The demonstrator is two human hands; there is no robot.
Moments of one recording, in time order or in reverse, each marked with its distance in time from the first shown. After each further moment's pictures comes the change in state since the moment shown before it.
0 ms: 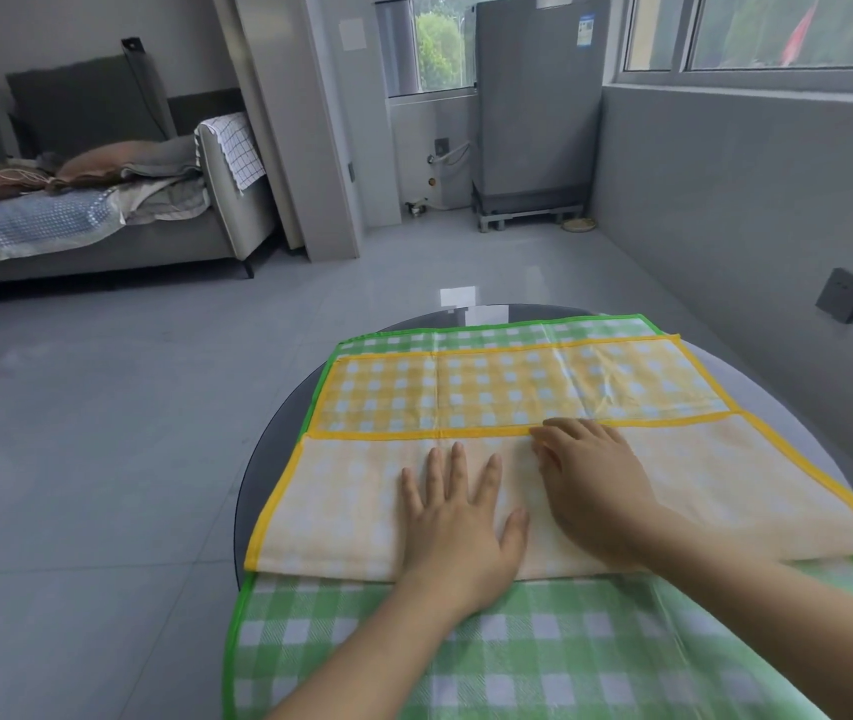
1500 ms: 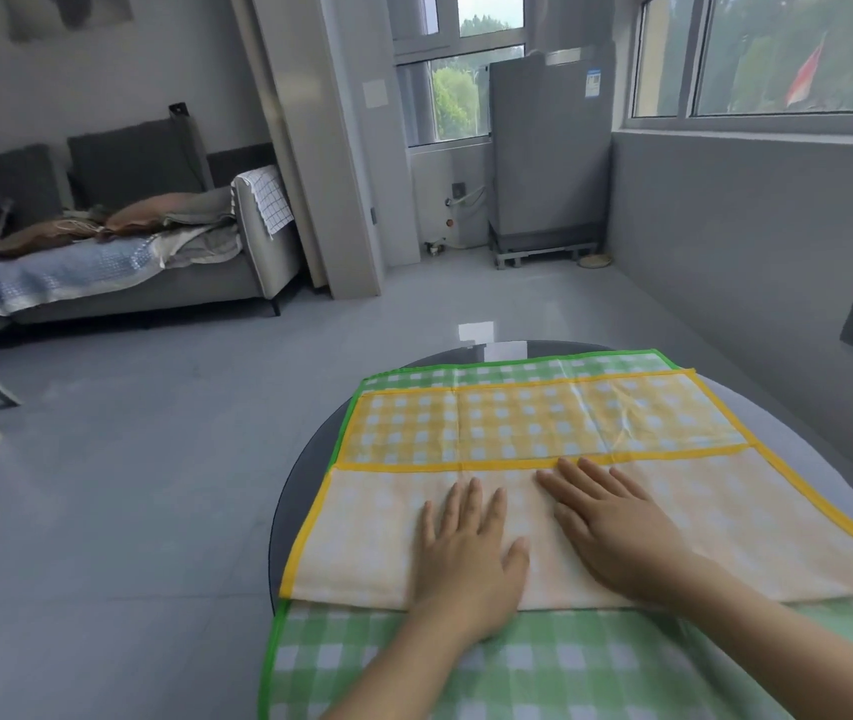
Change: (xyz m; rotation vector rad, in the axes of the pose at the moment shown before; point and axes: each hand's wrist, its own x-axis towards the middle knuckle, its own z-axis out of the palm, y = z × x) left_hand -0.002 -0.012 -0.006 -0.001 -0.005 -0.035; right_hand -0.012 0.009 0.004 -0.017 -0.259 -0.043
